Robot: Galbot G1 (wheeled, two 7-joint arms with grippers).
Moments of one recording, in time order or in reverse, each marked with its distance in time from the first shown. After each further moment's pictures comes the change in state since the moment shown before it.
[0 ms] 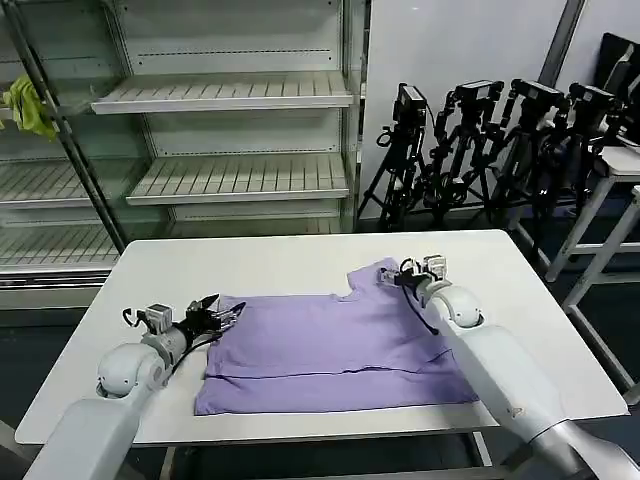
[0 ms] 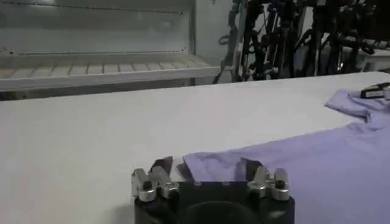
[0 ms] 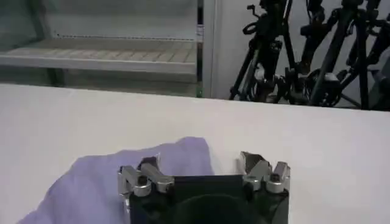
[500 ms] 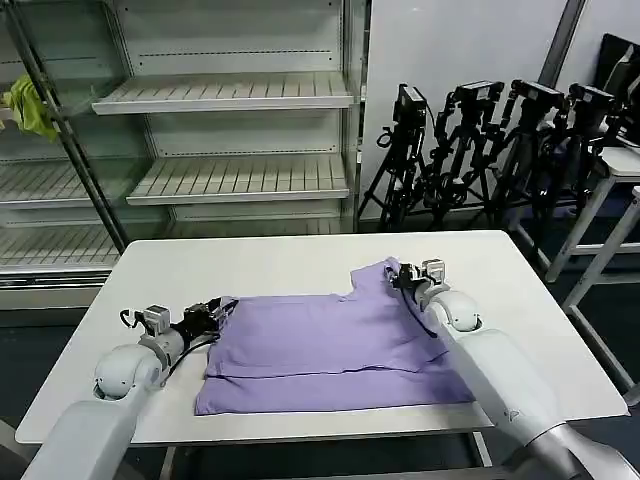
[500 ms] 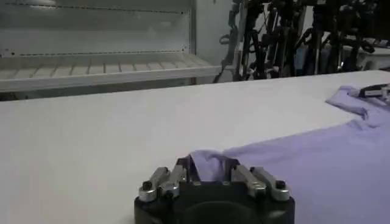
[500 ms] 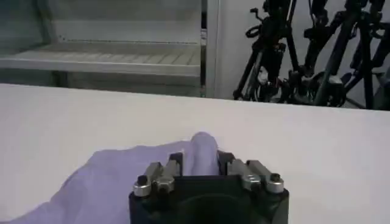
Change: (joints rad) left arm 0.006 0.004 -0.005 -0.003 0.004 -0.004 0.006; right arm -0.018 0.002 0.007 0.001 -0.016 0.010 -0.014
